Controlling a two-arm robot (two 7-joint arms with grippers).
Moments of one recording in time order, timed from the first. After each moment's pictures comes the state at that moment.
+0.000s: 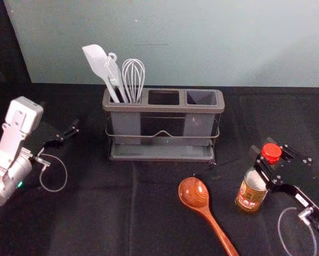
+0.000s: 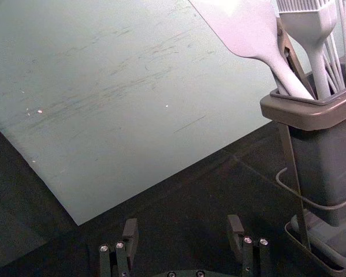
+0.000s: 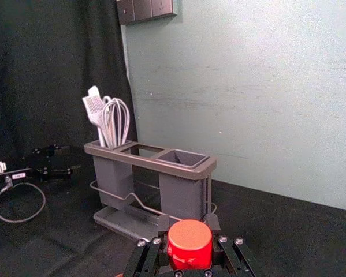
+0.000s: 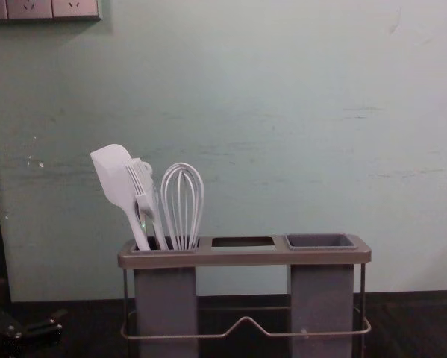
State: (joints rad) left arm -0.20 0.60 0.45 -1.41 -0.25 -0.12 0.03; right arm -0.28 0.59 -0.15 -1.88 0.49 -0.17 0.27
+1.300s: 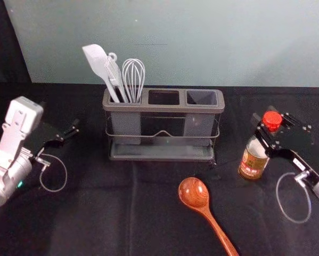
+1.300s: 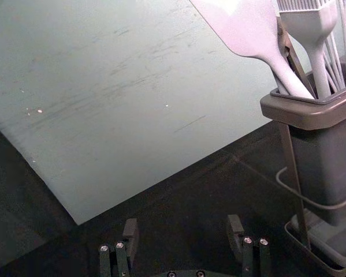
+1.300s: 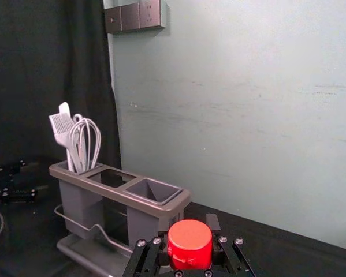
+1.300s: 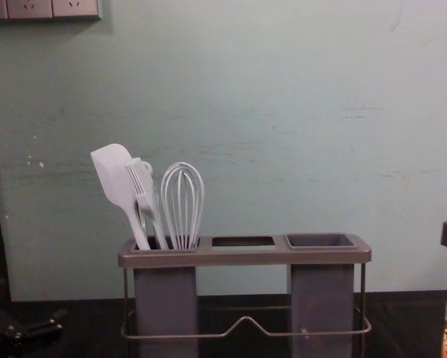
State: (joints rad) left arm -0.20 0.60 0.45 -1.41 -0.25 -0.12 0.03; right arm -0.11 0.50 -0.12 -1.80 0.41 -0.09 0.32
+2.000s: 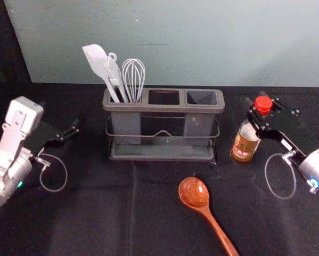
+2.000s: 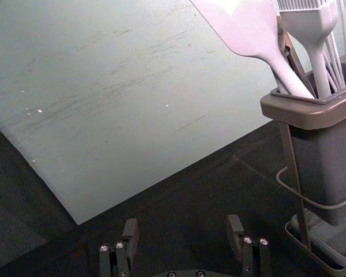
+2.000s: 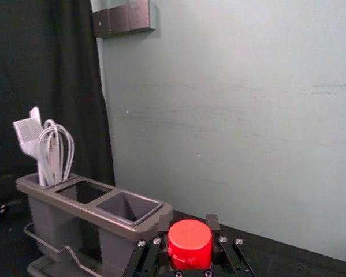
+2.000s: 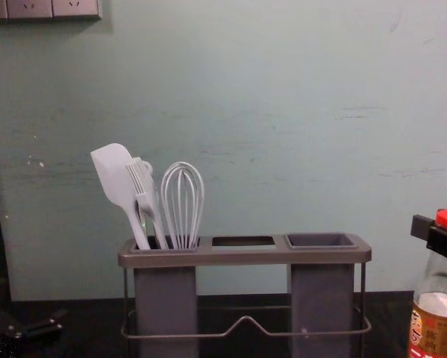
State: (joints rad) left arm -0.20 0.60 0.45 -1.41 -0.25 -0.12 0.03; right arm 0.06 0.41 -0.15 -1.60 0.39 -0.12 0.37
